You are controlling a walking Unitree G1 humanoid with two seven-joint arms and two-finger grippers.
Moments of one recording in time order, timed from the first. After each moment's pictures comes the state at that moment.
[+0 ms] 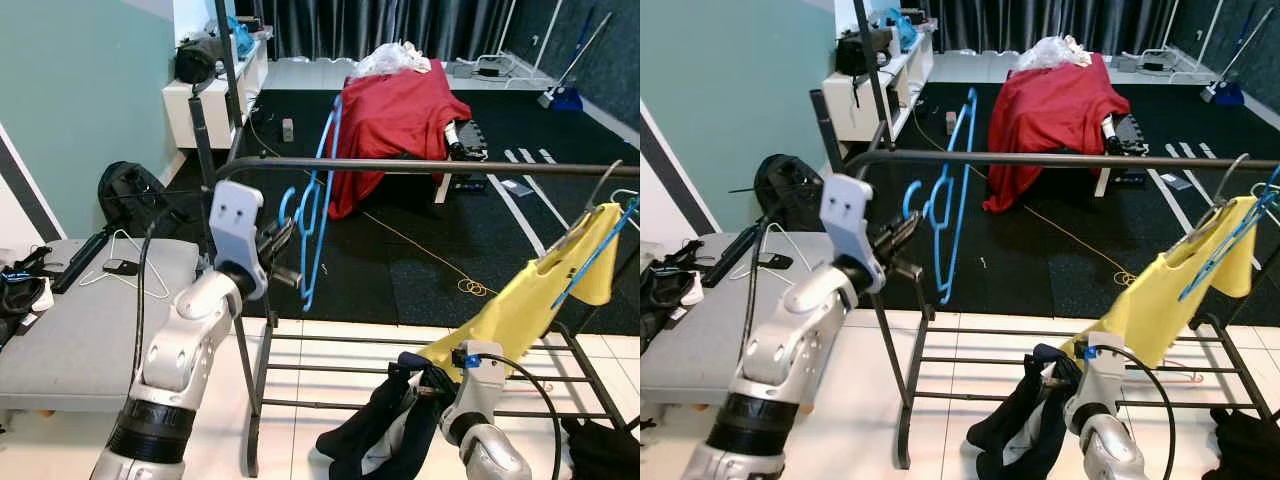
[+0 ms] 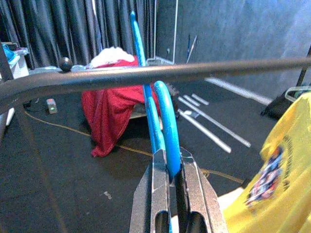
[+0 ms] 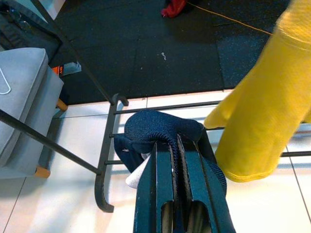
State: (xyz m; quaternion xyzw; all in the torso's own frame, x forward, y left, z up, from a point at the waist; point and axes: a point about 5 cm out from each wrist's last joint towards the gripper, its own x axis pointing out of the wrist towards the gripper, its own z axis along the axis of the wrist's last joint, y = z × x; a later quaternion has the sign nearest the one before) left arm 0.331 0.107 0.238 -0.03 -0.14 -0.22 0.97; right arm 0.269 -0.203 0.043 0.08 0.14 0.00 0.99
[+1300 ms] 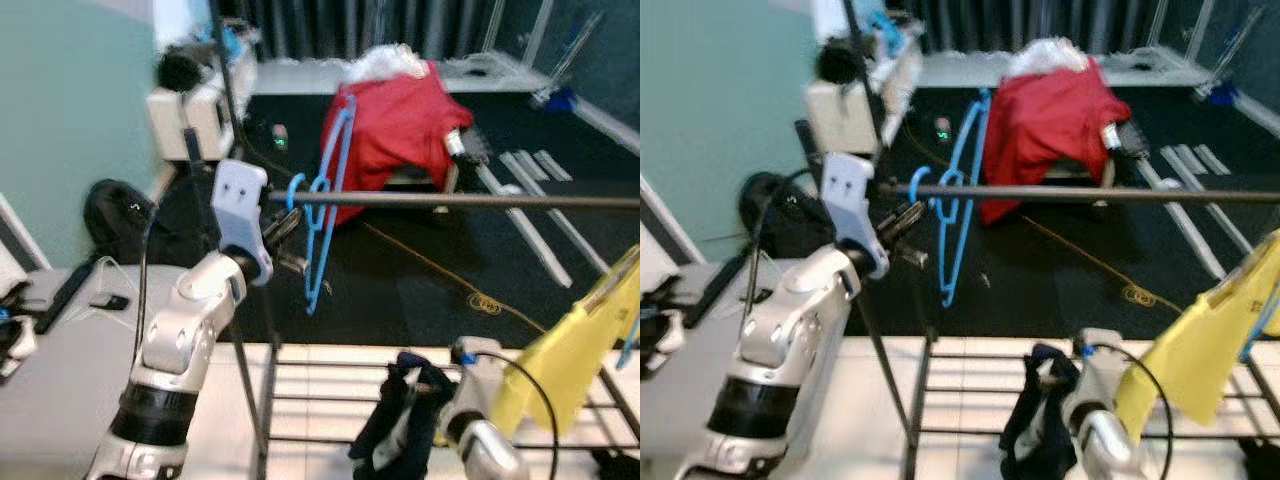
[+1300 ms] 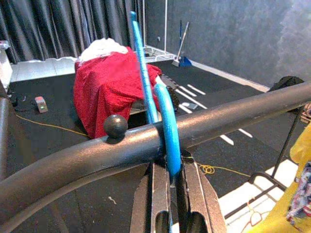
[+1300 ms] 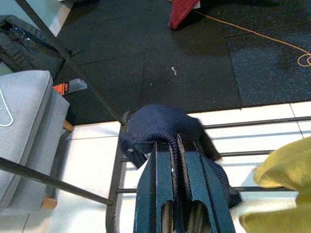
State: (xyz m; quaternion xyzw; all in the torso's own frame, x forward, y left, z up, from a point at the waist) left arm 0.335 0.105 0.251 -0.01 -0.11 -0.23 0.97; right arm 0.272 -0.198 0.046 0.09 0.13 0.01 0.99
